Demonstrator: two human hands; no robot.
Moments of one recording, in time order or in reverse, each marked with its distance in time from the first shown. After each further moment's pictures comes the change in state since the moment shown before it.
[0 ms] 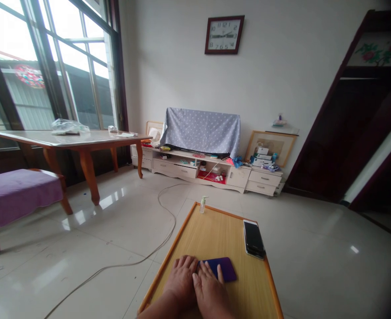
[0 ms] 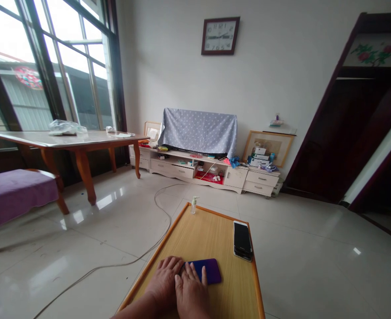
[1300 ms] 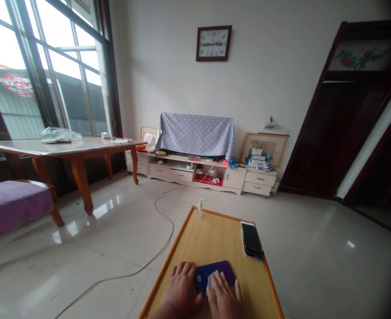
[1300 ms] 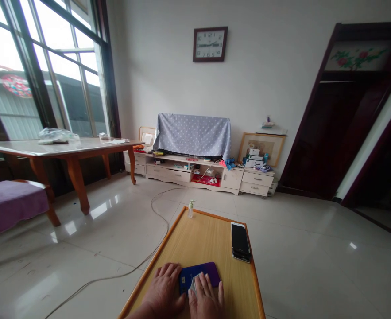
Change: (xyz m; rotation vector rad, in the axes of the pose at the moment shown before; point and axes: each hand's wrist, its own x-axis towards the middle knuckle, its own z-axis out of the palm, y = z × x) left_hand 0.001 -0.003 0.011 -0.027 0.131 0.004; right_hand -0.021 0.059 0.029 -0.157 0.144 0.116
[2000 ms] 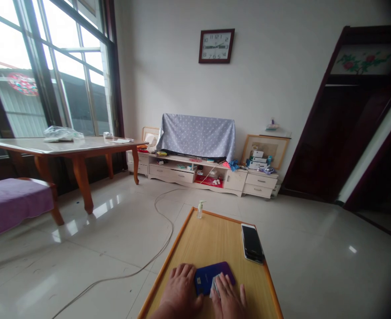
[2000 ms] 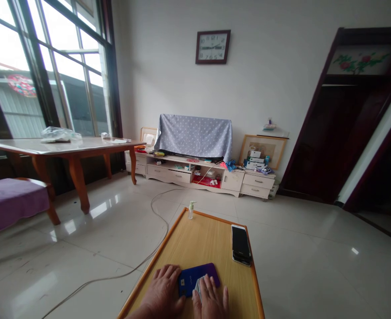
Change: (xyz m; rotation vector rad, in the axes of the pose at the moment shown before) left_hand 0.001 -0.003 0.003 -0.025 0.023 -0.005; right_hand 0.002 0.018 0.009 -0.068 -0.033 0.049
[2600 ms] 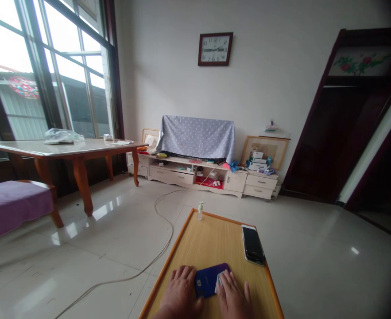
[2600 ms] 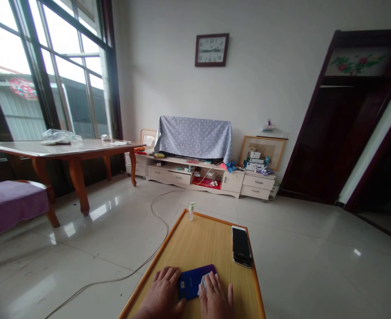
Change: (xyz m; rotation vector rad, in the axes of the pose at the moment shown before) left_hand -0.001 0.002 0.000 -0.004 -0.019 -0.013; right_hand 0.013 0.017 -0.004 0.032 -0.002 0.041
